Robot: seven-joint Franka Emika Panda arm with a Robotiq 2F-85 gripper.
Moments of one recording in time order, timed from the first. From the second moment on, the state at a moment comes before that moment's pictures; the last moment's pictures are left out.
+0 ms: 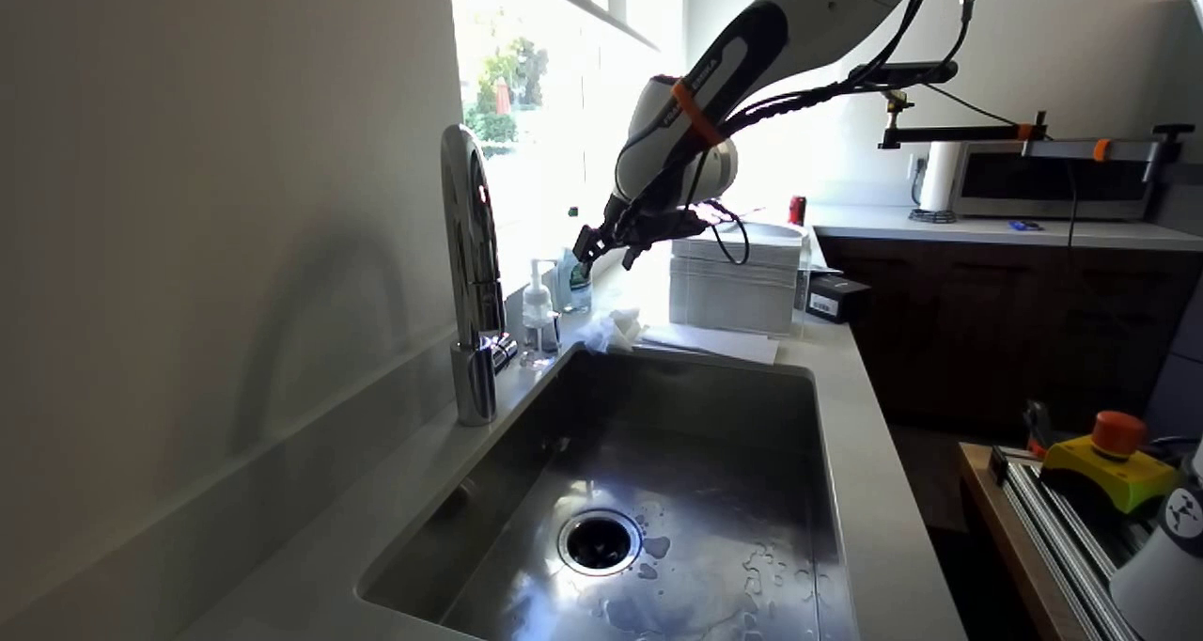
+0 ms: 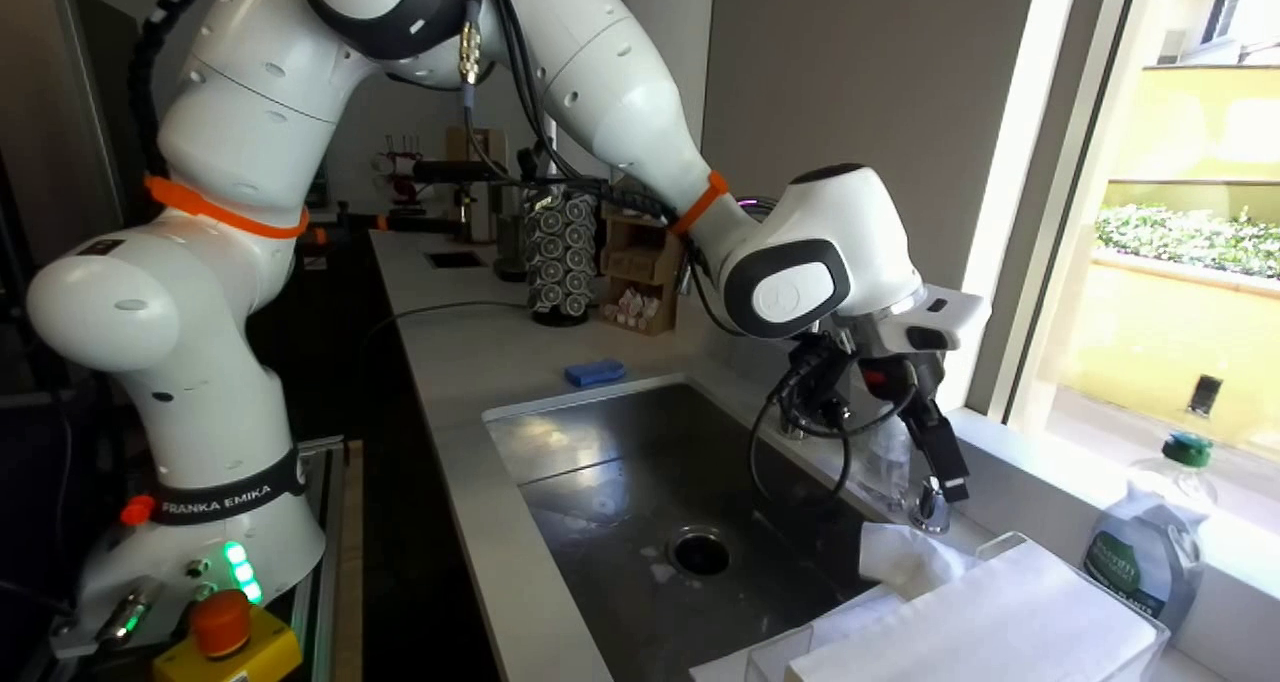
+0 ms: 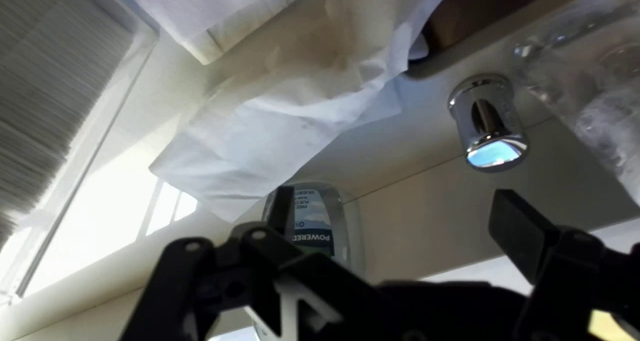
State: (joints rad) arm -0.26 0.46 -0.21 -1.90 0.05 2.88 0.11
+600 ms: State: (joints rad) arm -0.28 0.08 -0.02 -2.18 0.23 2.56 -0.25
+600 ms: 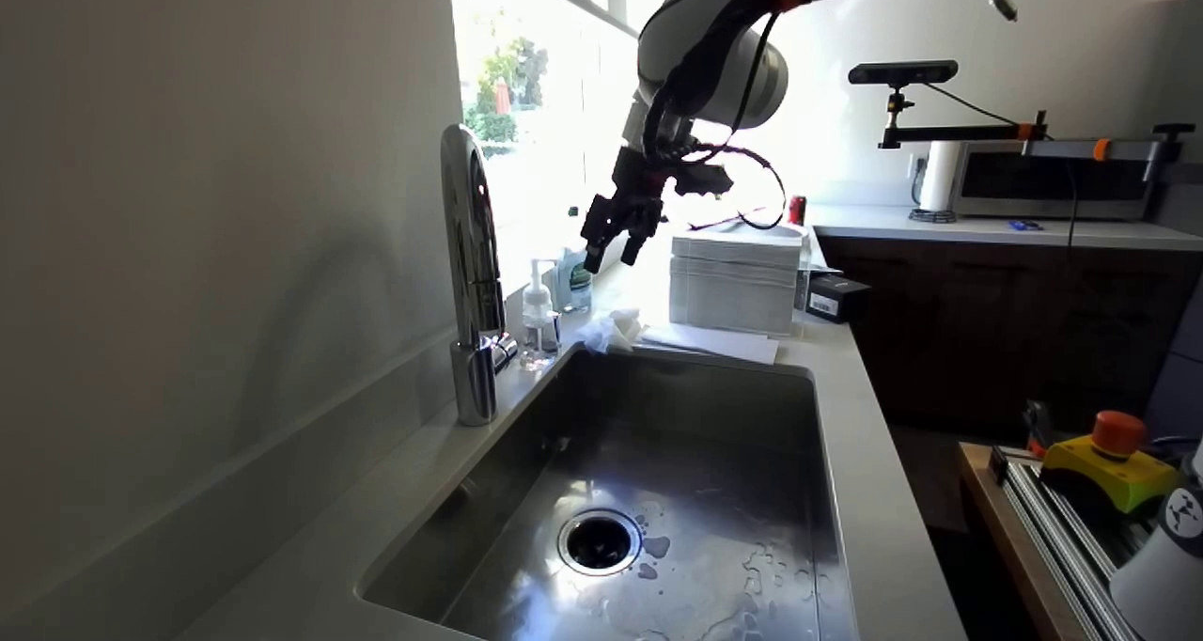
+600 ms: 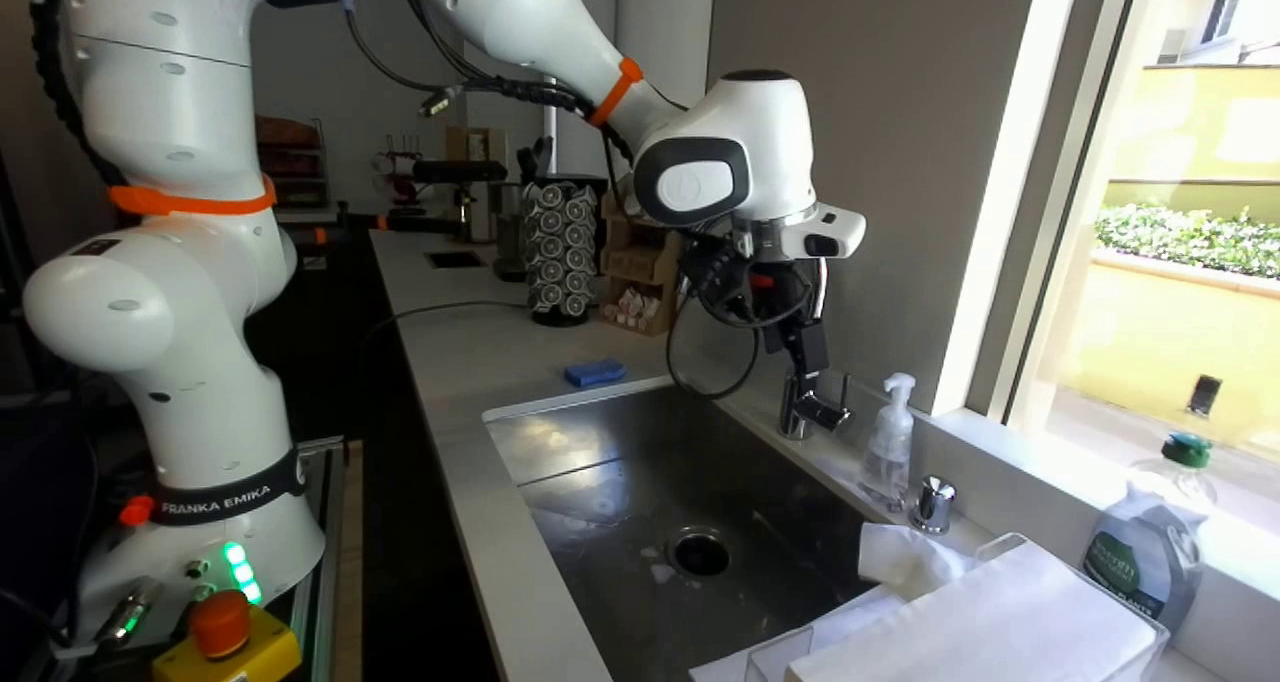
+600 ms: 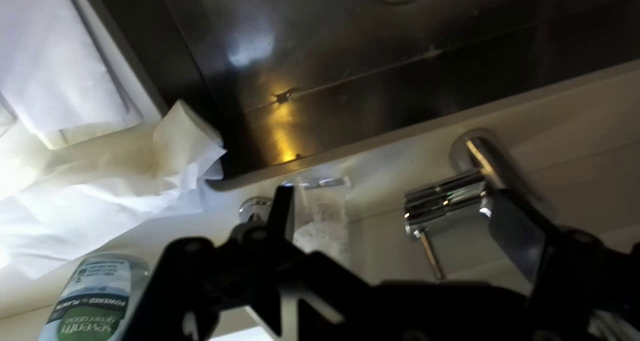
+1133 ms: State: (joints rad) arm -0.15 -0.13 -0.04 -2.32 0.26 2.49 -0.36
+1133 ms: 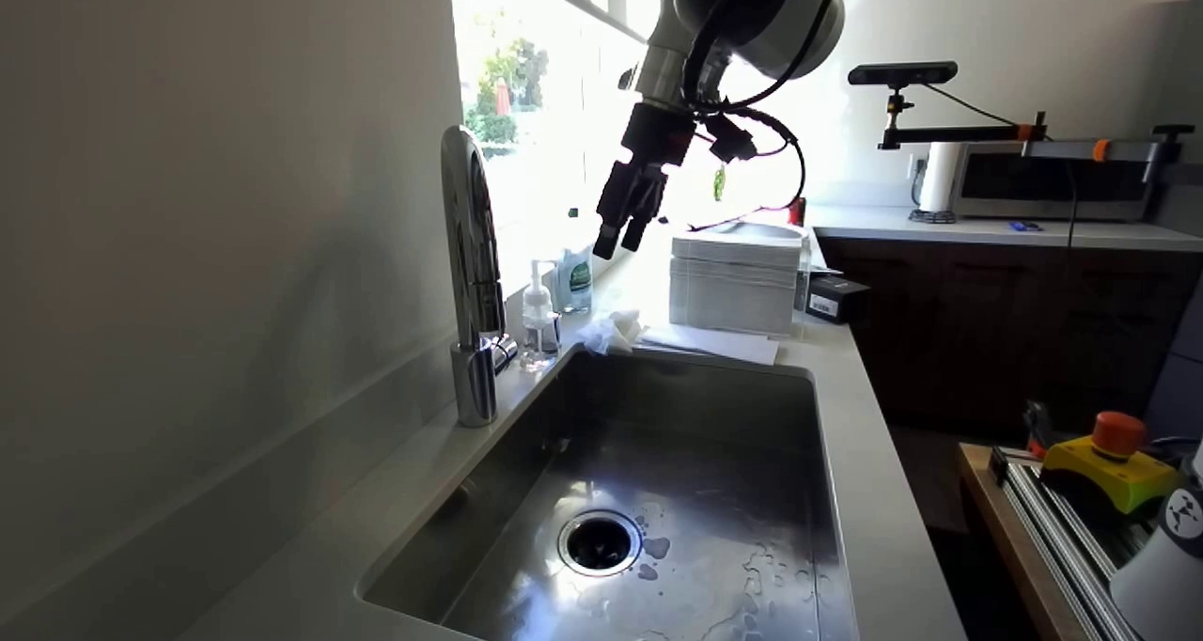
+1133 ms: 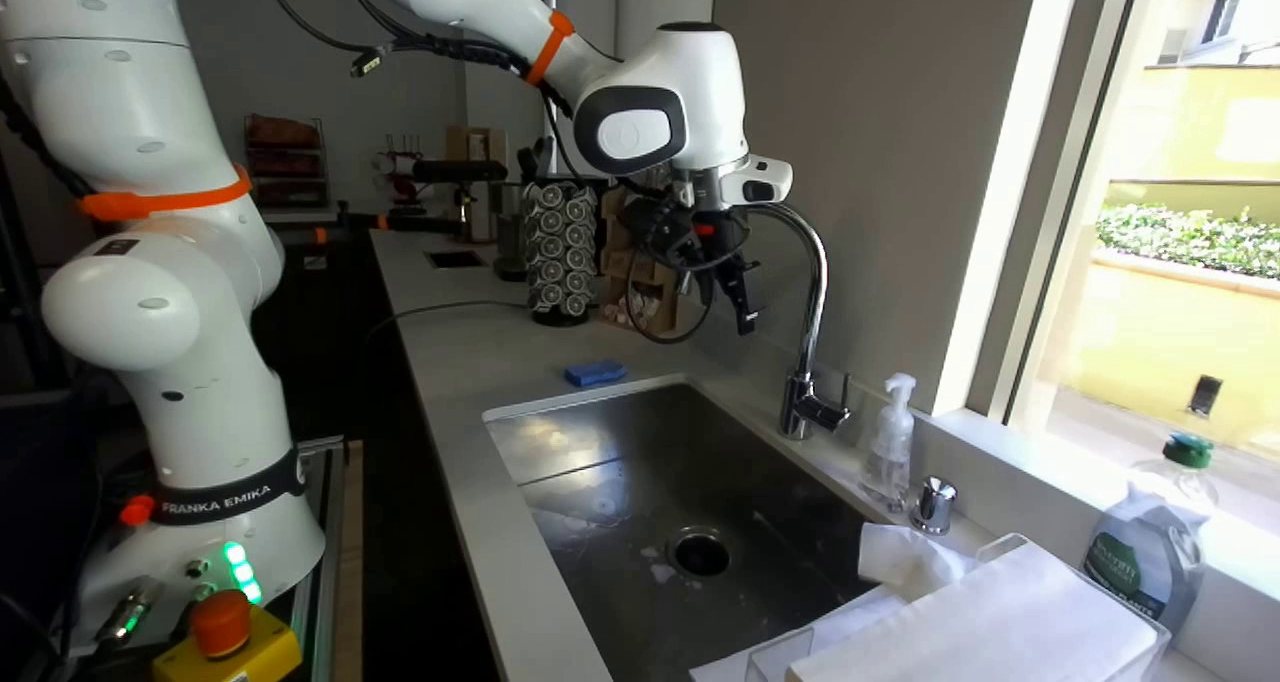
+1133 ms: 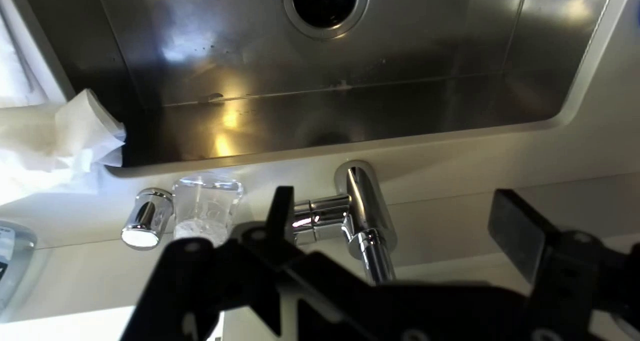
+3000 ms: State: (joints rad) arm 0.15 -0.17 -0.03 -2.34 0.48 2.73 -0.47
